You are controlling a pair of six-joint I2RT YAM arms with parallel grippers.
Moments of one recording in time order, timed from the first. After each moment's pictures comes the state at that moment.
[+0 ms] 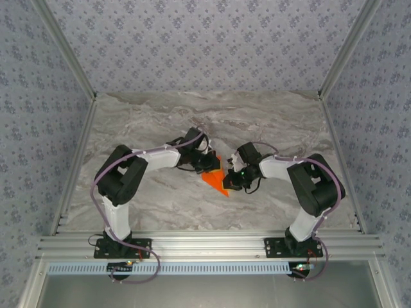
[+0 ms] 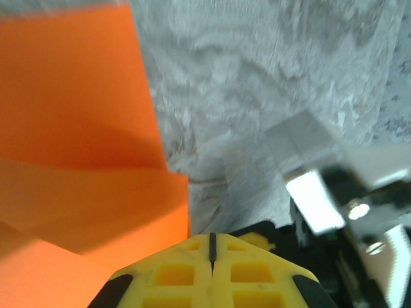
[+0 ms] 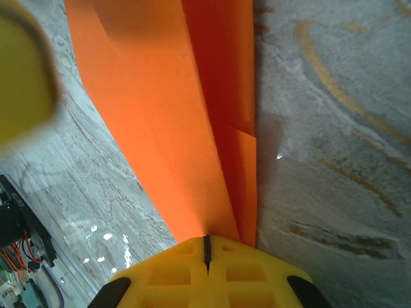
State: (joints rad) left arm -0.70 1.92 1.14 -0.16 0.60 -0.83; right arm 0.49 1.72 0.79 -0.32 -0.63 0.46
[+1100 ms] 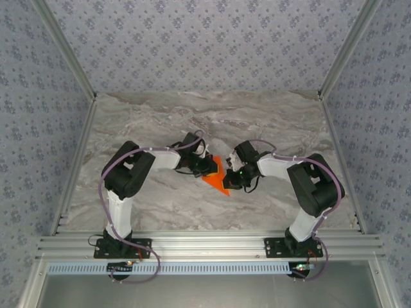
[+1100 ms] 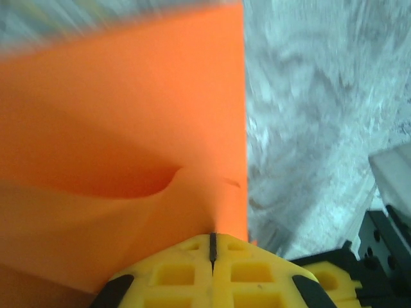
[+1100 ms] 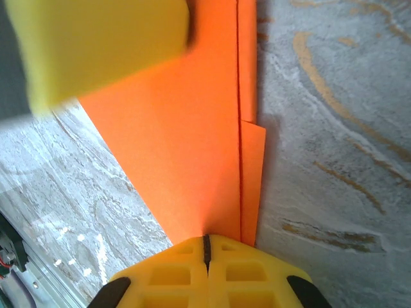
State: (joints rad) left arm -0.63 2.03 1.12 -0.06 0.64 -0.79; right arm 0.51 1.72 0.83 -0.41 -0.55 0.41
